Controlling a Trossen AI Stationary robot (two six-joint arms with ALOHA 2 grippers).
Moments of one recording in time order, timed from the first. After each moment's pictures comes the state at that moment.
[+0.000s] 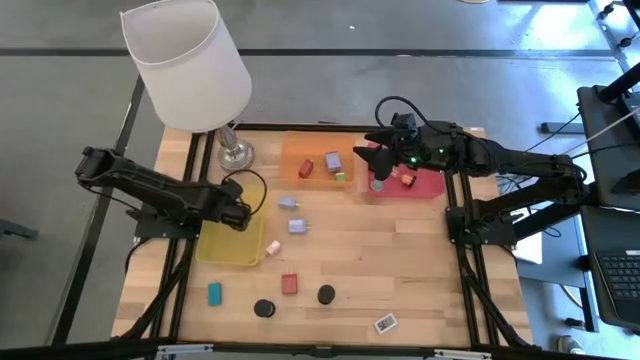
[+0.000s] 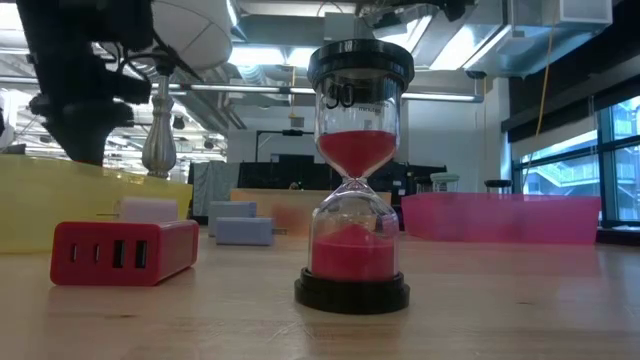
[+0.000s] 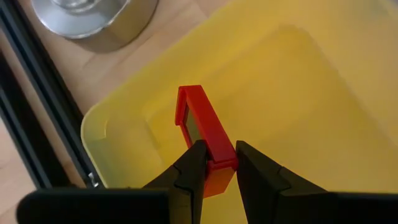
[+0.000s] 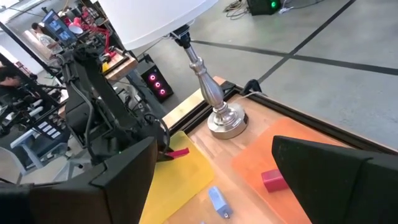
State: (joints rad) left arm -0.19 1.14 0.67 -1.12 -0.44 -1.14; right arm -0.05 1.18 1.28 -0.39 0.31 0.59
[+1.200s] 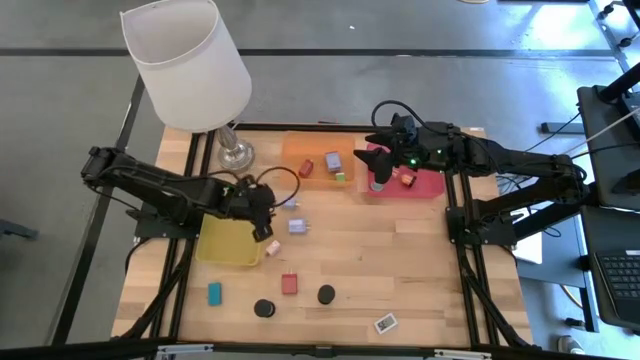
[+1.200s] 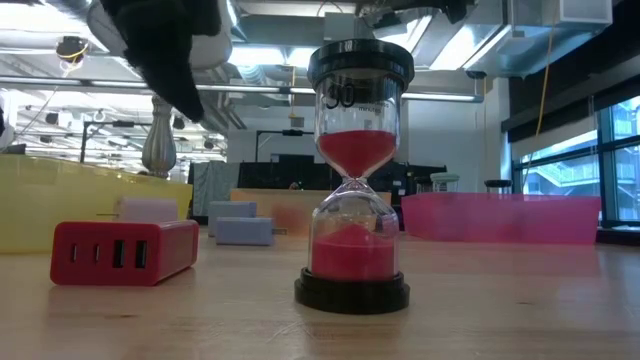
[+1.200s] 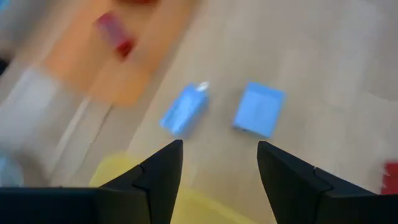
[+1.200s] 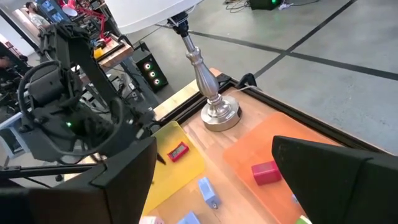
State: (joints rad) left arm -0.19 1.22 0.91 -0.75 -0.41 -0.50; right arm -0.05 1.19 1.28 -0.43 0.29 0.54
